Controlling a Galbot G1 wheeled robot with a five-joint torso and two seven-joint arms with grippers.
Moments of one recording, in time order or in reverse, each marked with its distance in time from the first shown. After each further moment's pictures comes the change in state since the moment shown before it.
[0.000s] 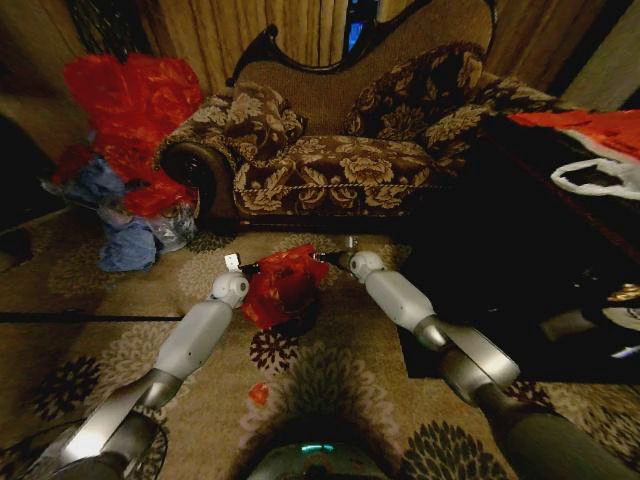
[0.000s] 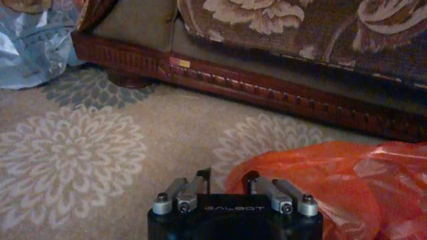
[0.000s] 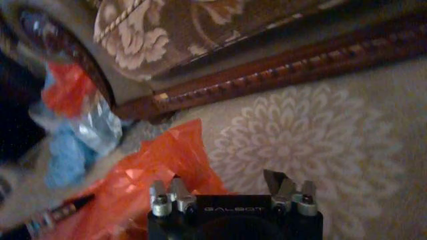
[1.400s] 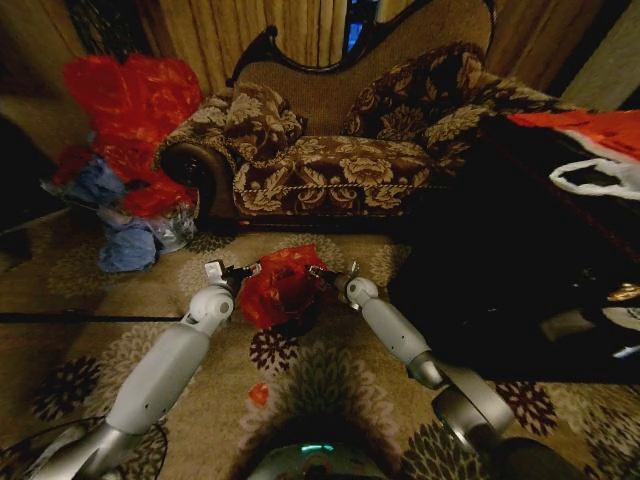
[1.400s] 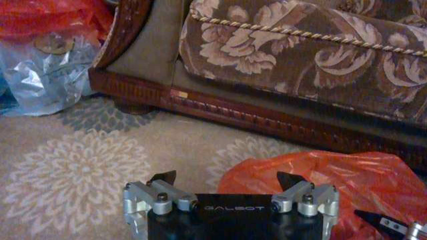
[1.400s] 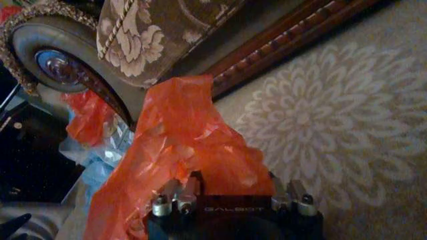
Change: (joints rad) left arm 0.241 0.101 -0.120 -0.393 -0.023 -0.006 -0.094; right arm -0.178 0.065 0.135 0.037 0.005 0.095 -0.028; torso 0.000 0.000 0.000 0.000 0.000
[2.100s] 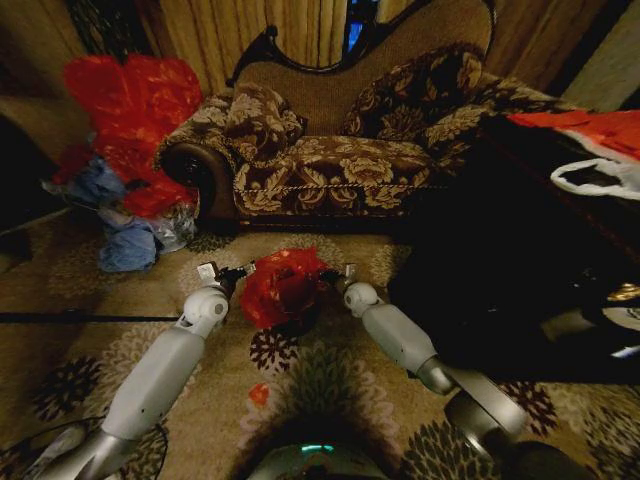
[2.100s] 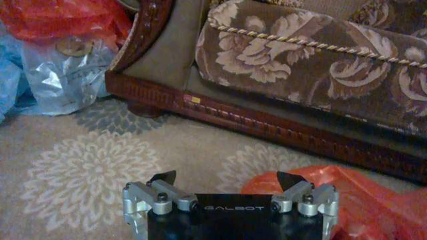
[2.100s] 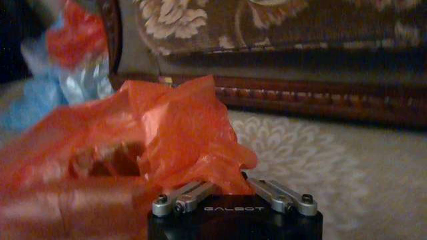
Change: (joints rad) left arm 0.044 0.003 -0.072 -0.020 -0.004 -0.006 0.009; right arm -0.006 -0.100 -0.164 0.112 -0.529 0.146 0.035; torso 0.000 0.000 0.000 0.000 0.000
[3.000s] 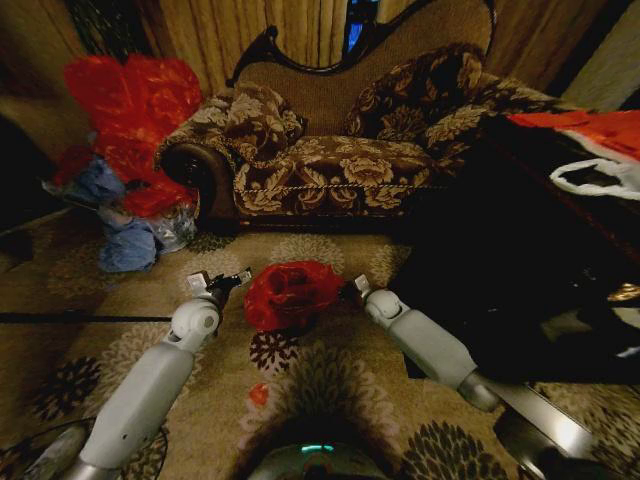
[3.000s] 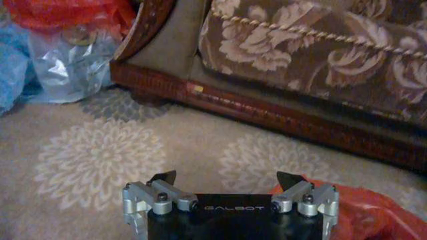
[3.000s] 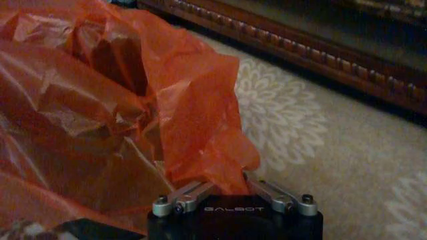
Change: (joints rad) left arm 0.140 0.014 -0.072 -0.079 0.007 0.011 0.030; right arm -0.097 -0.199 -0.052 0.200 -0.148 -0.179 -0.024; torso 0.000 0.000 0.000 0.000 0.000
